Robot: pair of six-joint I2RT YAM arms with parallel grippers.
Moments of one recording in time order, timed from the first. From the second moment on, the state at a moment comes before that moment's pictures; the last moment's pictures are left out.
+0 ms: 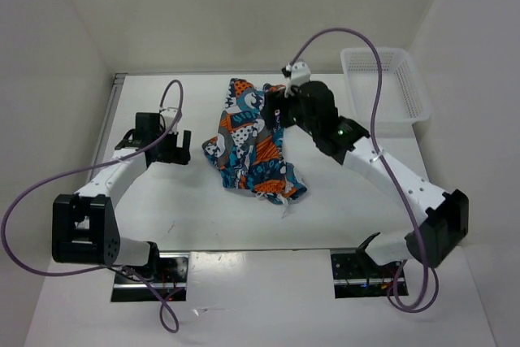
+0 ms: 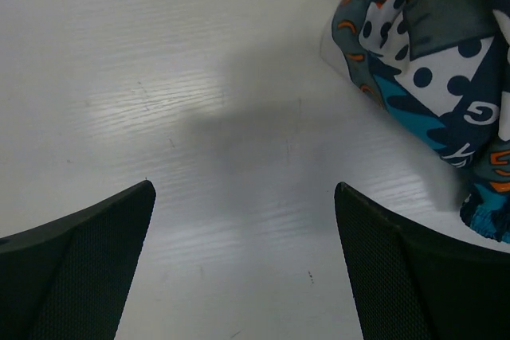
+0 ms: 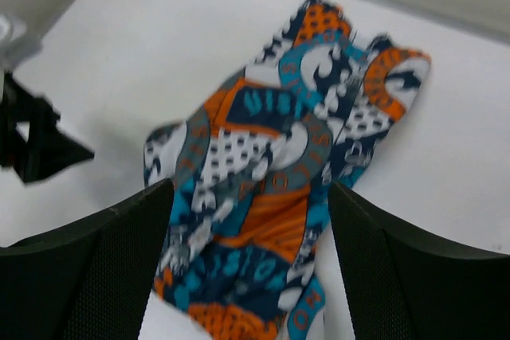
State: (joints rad) left arm -0.01 1.35 0.87 -0.36 0.13 0.07; right arm 0.62 1.45 1.37 -0.23 0.11 0.17
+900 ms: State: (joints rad) left arm -0.15 1.48 0.85 -0.24 0.15 0.07; right arm 1.04 2.01 1.34 -0.26 0.31 0.08
